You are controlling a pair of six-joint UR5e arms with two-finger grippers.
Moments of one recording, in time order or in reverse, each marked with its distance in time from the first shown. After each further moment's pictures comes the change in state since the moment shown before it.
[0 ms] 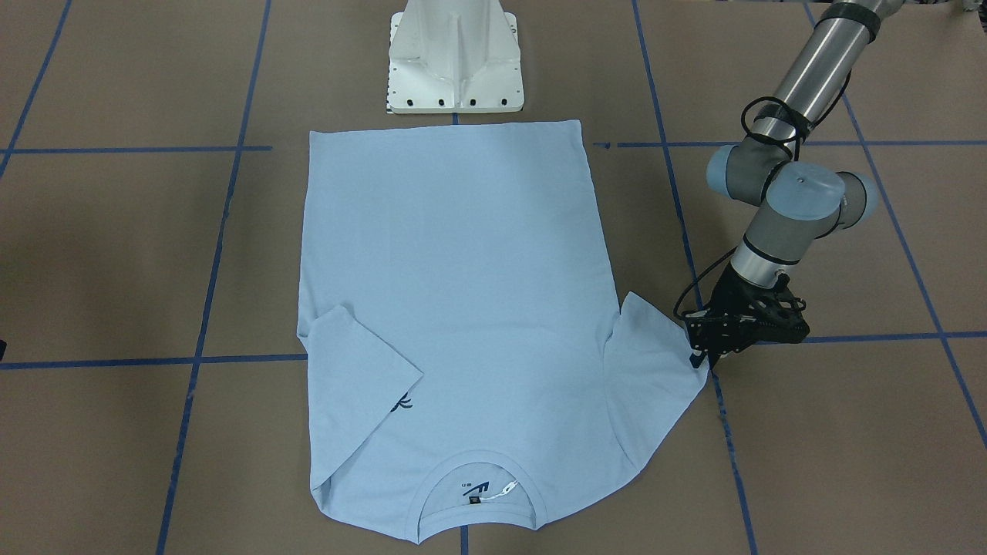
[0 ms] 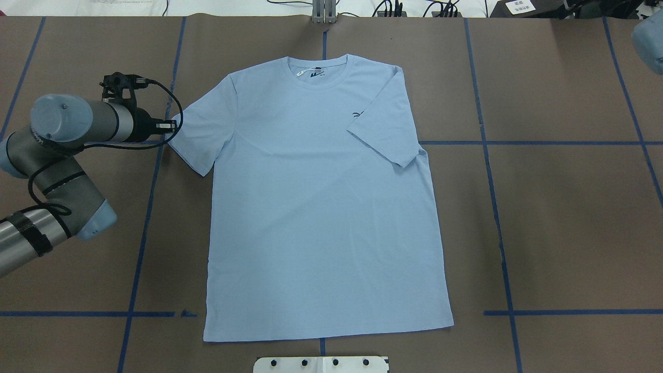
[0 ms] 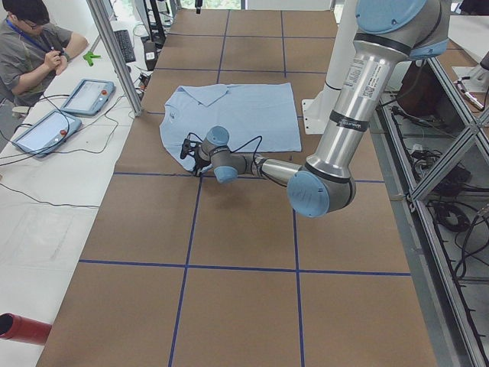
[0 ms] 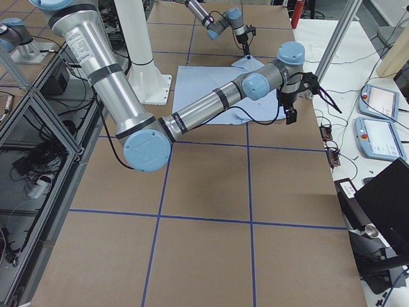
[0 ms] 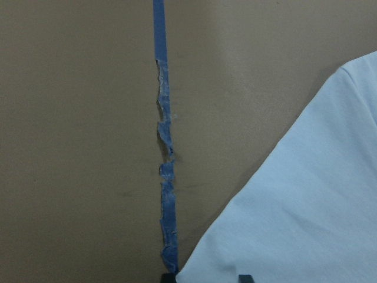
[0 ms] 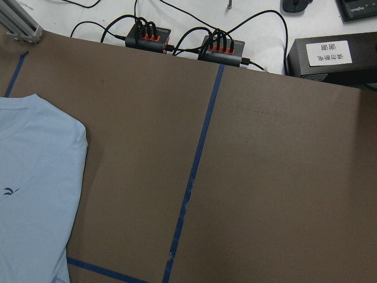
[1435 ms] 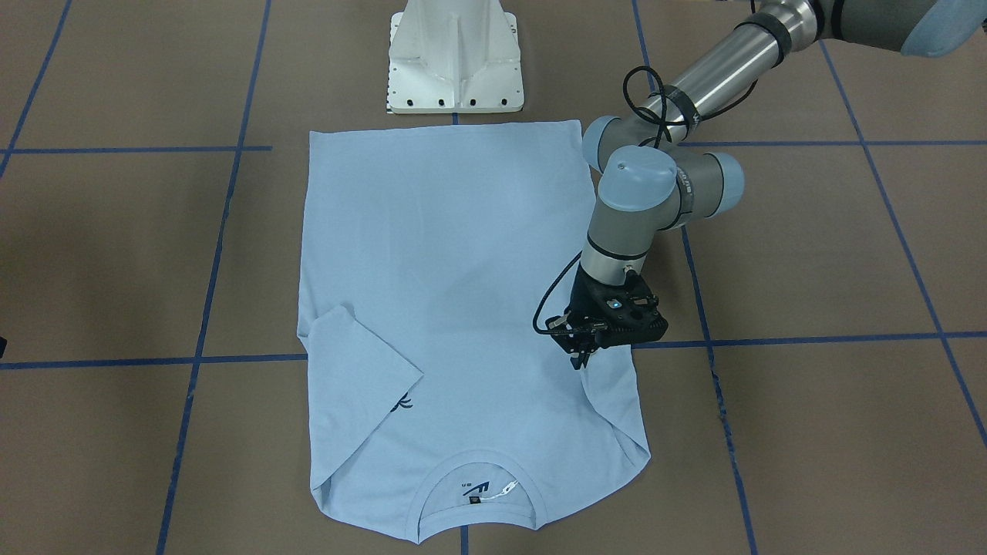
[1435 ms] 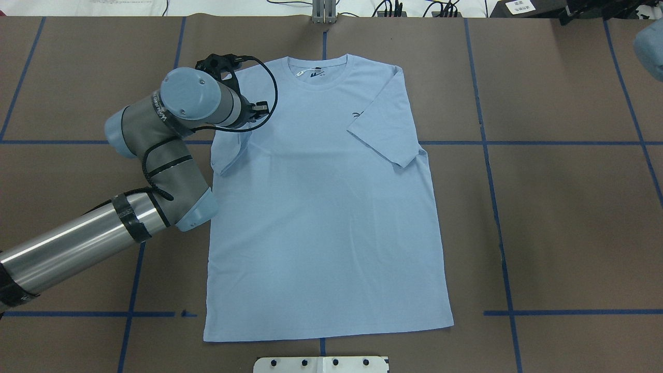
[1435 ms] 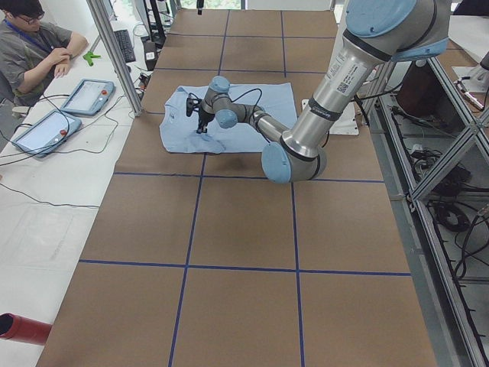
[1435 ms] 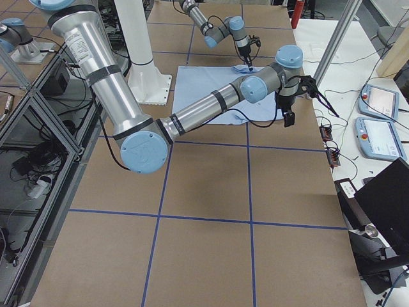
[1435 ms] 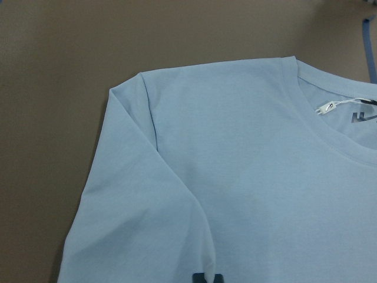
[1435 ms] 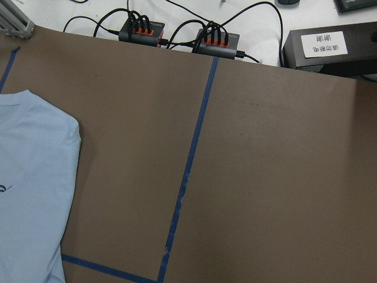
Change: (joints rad) left arm 0.114 -0.327 -0.007 0.417 0.107 -0.260; right arm -0.004 -0.021 0.008 0.007 -0.004 0.011
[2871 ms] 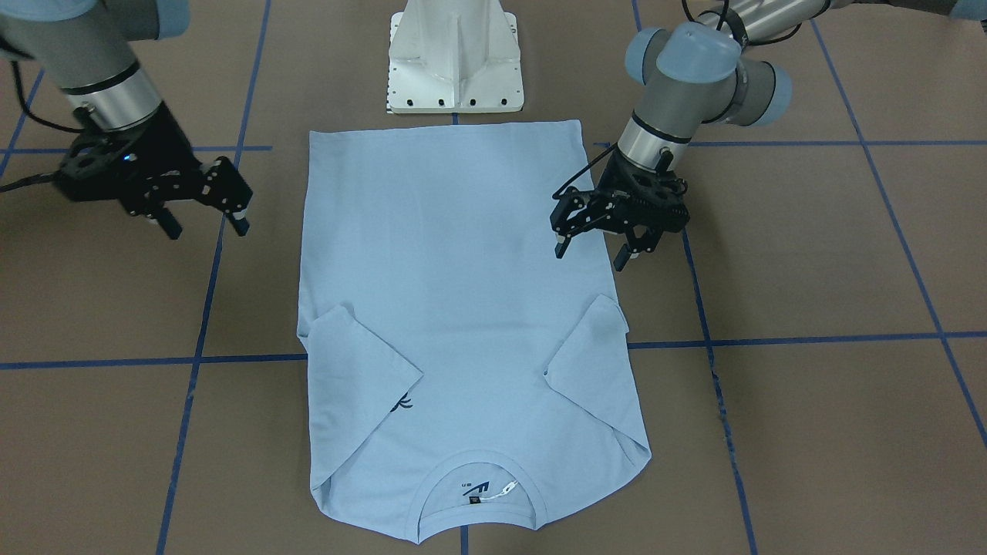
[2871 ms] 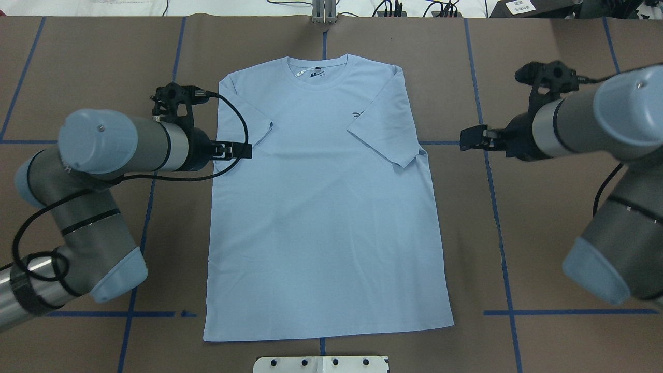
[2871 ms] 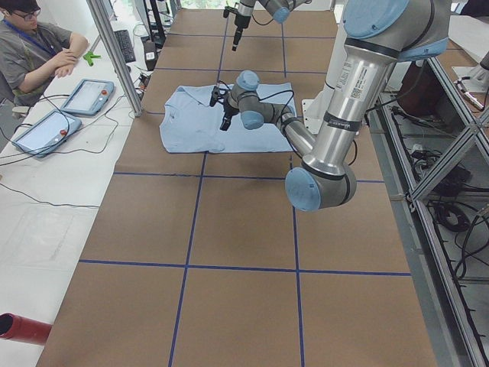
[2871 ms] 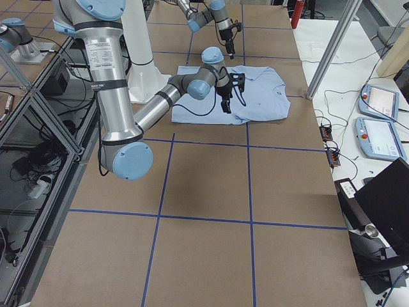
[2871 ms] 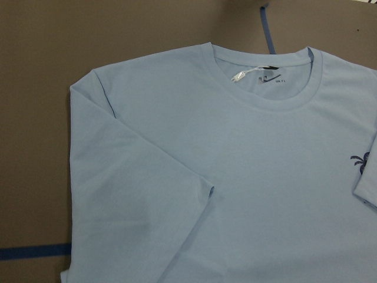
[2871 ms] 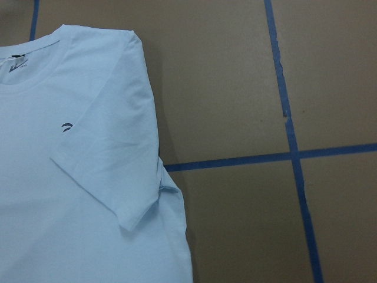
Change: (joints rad) left arm 0.080 0.370 -0.556 -0.003 -0.048 0.144; right arm -0.637 -0.330 0.486 0.185 -0.542 0.912
